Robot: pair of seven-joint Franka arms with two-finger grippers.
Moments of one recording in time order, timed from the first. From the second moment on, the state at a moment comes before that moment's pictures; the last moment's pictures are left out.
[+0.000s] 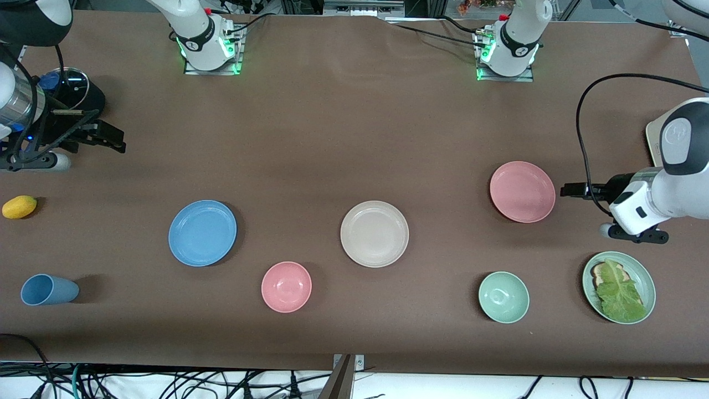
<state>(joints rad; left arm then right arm) 0.13 0.44 -0.09 -1.46 -0.10 1.61 0.13 0.14 0.10 -0.08 -1.56 -0.01 1.57 0.04</state>
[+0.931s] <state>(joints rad) 0.15 0.47 0.01 -1.74 -0.23 1.99 0.40 0.14 0.10 -0.08 -1.56 -0.01 1.57 0.04</state>
